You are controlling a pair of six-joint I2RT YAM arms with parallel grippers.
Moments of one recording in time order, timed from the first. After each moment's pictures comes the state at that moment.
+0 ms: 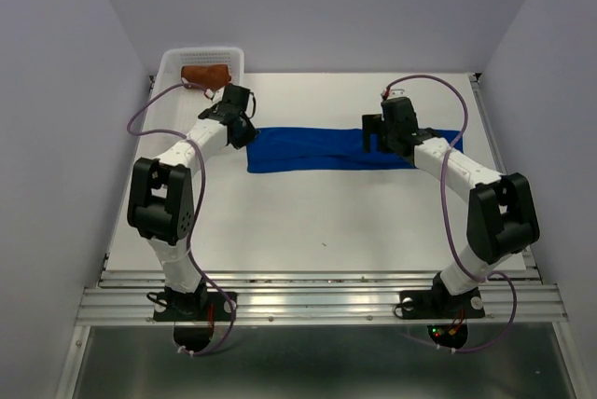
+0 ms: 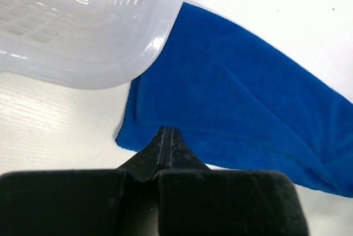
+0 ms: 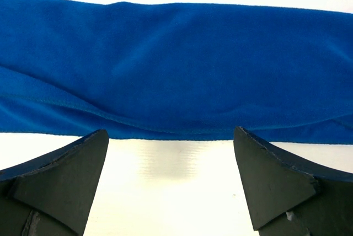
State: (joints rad) left arm -0.29 1.81 1.37 -0.47 -0.16 -0.75; right arm 0.34 1.63 1.16 -0.28 0.25 0.20
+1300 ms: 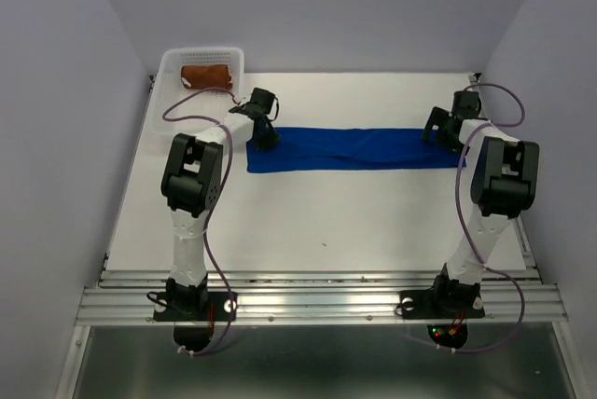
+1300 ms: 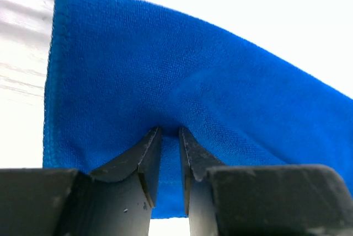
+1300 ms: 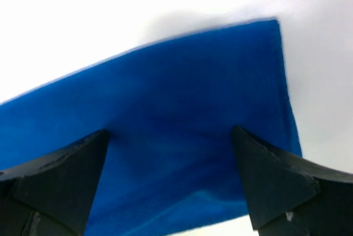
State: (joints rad) left arm -0.36 2.13 1.58 -0.47 -0.12 -0.78; right arm -0.16 1.99 1.37 -0.28 0.05 0.25
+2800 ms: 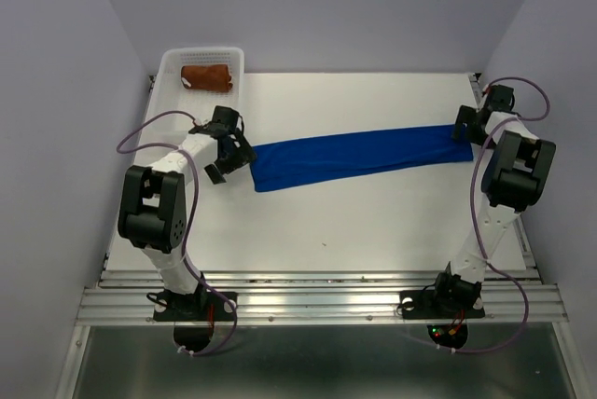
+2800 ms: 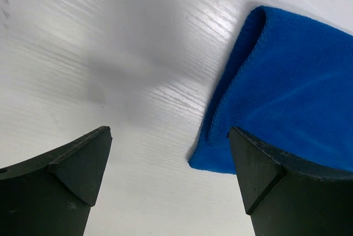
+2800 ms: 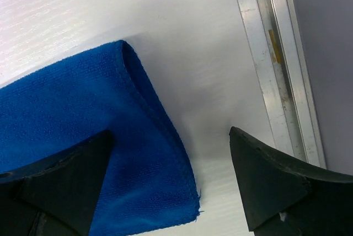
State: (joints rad) left arm -0.24 1.72 1.17 -0.59 -0.15 -0.76; right arm -0.35 2.15 1.60 -0.39 0.06 -0.02
